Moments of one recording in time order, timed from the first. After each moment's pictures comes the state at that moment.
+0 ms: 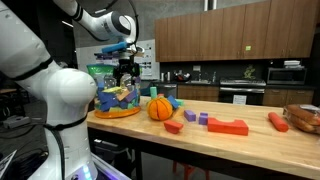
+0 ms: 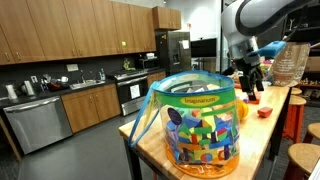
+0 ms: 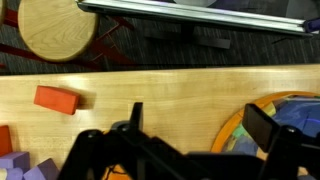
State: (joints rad) arm 0.04 -0.67 0.10 -2.58 -0.07 1.63 0.01
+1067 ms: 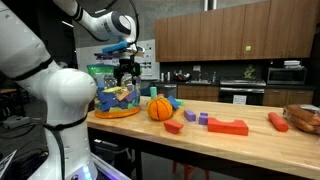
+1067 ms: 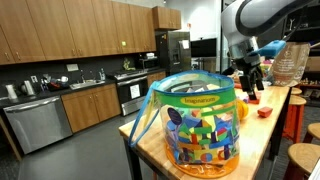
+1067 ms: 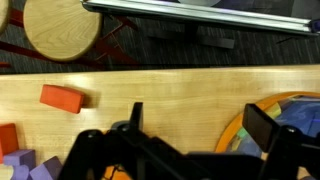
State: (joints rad) arm 0.04 -0.67 0.10 -2.58 -0.09 1.63 0.01
